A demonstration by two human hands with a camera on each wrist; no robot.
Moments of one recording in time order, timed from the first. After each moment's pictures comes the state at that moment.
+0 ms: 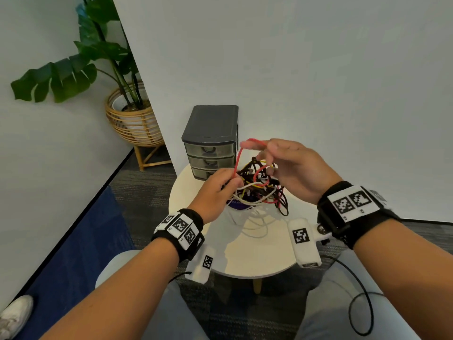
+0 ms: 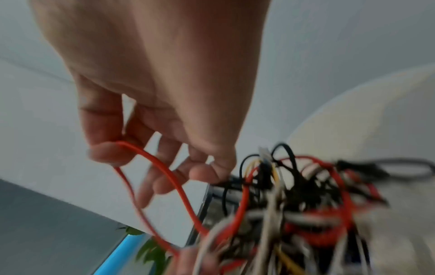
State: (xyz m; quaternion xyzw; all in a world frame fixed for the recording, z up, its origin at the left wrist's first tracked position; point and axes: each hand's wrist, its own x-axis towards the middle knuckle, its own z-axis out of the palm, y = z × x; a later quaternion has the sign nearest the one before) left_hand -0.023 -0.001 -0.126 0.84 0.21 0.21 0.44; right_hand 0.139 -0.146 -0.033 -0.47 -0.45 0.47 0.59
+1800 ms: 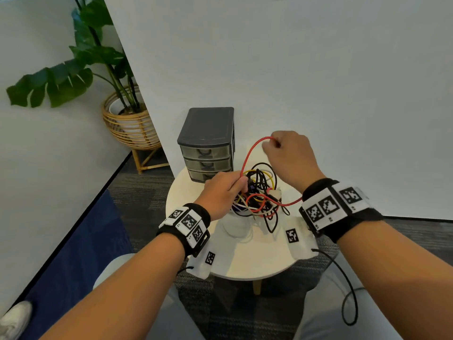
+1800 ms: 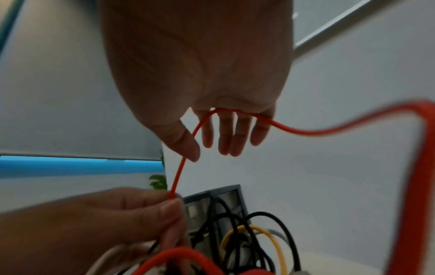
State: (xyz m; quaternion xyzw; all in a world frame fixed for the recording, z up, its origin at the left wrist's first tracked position) left_hand -0.004 -0.014 -0.107 0.90 0.22 0.14 0.35; right_hand 0.143 -0.121 -0.029 -0.83 -0.42 0.05 0.38
